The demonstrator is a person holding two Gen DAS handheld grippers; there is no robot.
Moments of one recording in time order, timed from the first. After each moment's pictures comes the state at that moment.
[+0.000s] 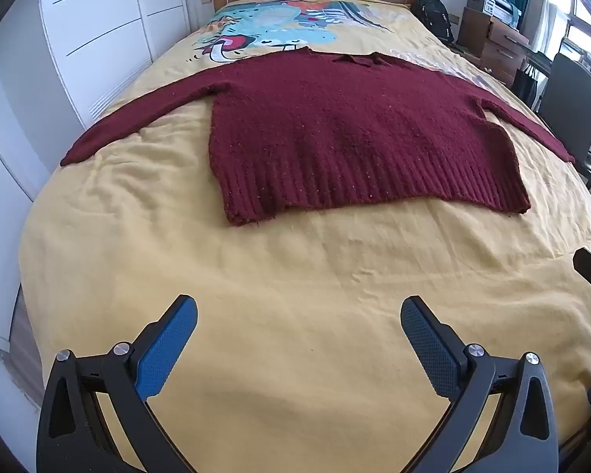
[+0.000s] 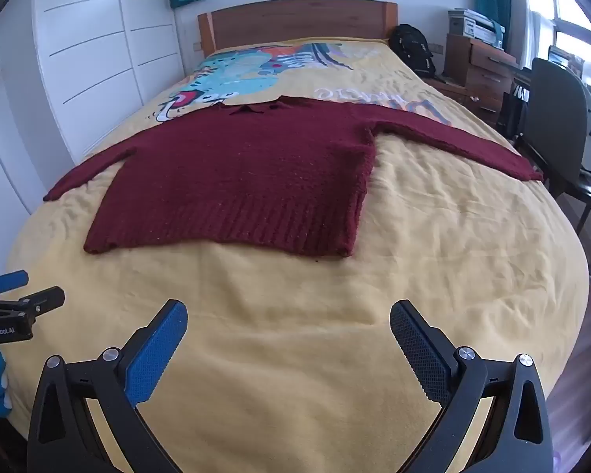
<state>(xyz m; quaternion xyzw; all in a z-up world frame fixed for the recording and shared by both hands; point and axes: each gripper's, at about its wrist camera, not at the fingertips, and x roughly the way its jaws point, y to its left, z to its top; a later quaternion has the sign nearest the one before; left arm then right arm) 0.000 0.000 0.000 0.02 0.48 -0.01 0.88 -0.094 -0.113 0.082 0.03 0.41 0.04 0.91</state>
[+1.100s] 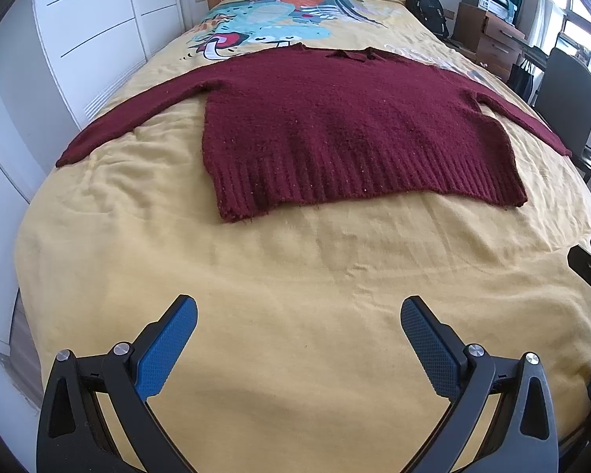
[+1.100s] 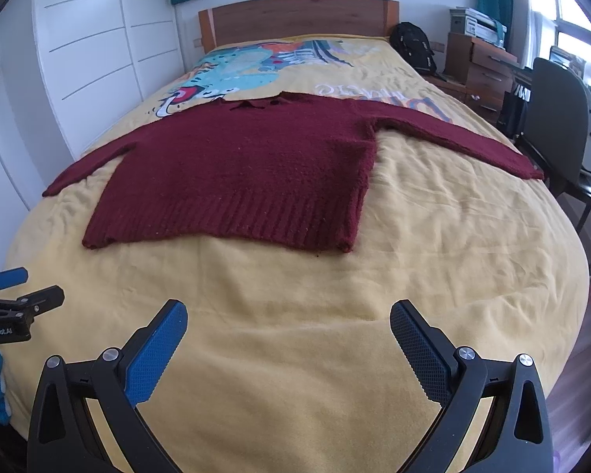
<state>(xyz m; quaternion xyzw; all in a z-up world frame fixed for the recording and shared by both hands) -0.002 -0.007 -0.006 0.02 0.48 -0.02 0.88 -0.095 -0.111 0.079 0.03 0.42 0.03 0.91</state>
